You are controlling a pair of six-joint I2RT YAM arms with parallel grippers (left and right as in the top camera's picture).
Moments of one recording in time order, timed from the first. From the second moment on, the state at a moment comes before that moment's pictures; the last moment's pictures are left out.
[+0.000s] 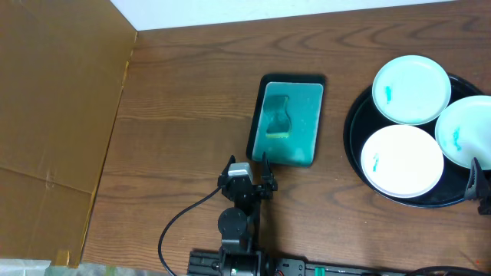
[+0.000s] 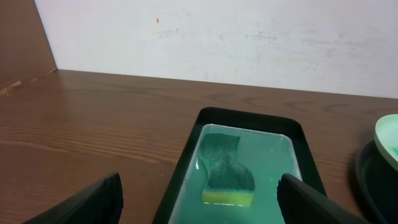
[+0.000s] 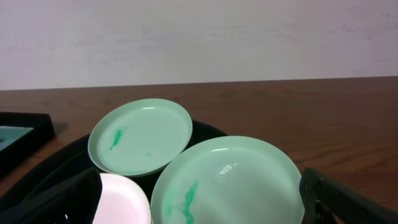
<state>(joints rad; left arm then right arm) 0.03 0.01 0.01 -0.11 -0.05 -0.06 0.07 0.01 0.01 -0.07 -0.03 0.11</state>
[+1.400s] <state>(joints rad) 0.03 0.01 0.01 0.03 0.04 -0.12 0.07 0.01 0.01 -0.07 -0.03 0.11</state>
